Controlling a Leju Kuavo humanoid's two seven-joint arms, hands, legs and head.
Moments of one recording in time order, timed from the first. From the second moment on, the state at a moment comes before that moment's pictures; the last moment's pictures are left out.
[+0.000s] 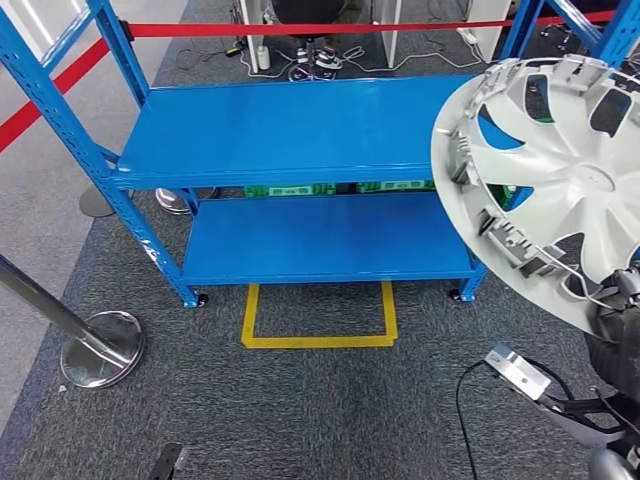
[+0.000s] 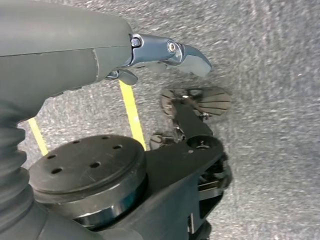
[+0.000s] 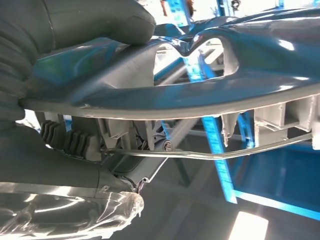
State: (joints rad) left arm -0.06 -0.18 1.25 -0.32 -1.20 -0.17 -0.16; right arm 0.05 -0.24 0.00 -2.18 1.44 -0.36 -0.02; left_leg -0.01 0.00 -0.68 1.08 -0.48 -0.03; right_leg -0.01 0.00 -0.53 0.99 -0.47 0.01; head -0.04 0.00
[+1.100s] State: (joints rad) left arm -0.06 -0.18 1.25 -0.32 -1.20 -0.17 -0.17; right arm 0.10 -0.23 -0.10 -2.19 1.37 -0.30 -0.03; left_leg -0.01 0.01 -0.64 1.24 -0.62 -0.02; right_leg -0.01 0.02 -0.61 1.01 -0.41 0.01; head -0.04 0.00
